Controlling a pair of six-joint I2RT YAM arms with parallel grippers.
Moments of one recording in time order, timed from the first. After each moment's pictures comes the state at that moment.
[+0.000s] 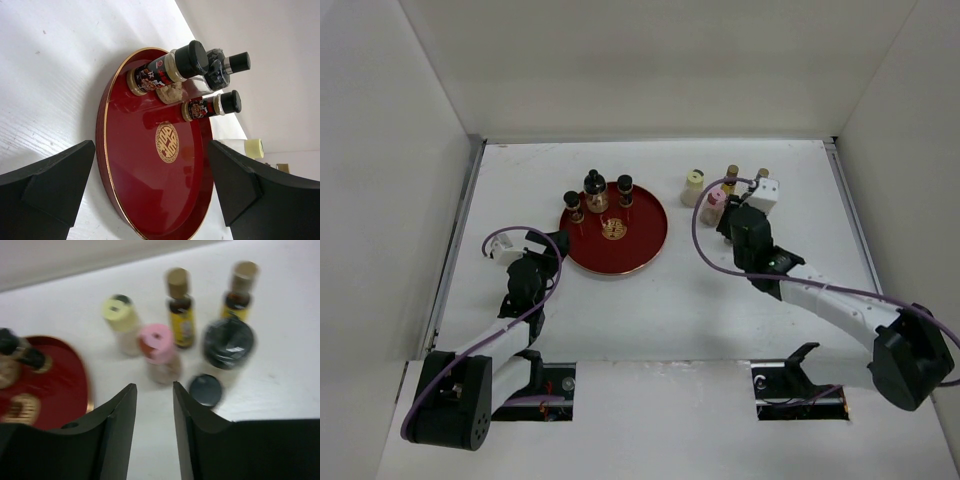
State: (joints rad) left arm -0.13 1.02 0.11 0.71 -0.19 -1.03; right arm 0.65 1.24 0.77 0.18 0.69 0.37
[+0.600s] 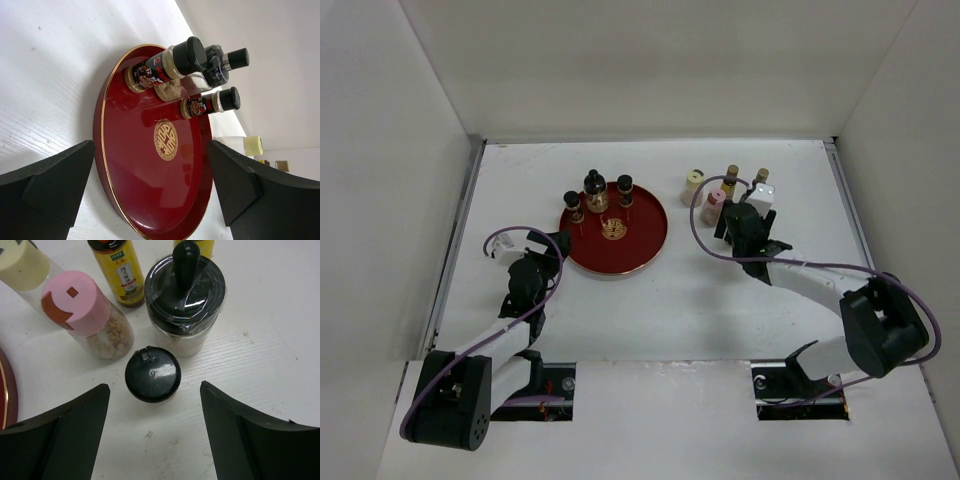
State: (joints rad) left arm -0.14 1.02 0.11 0.71 -0.19 -1.03; right arm 0.51 1.39 0.73 0.08 0.64 0.46
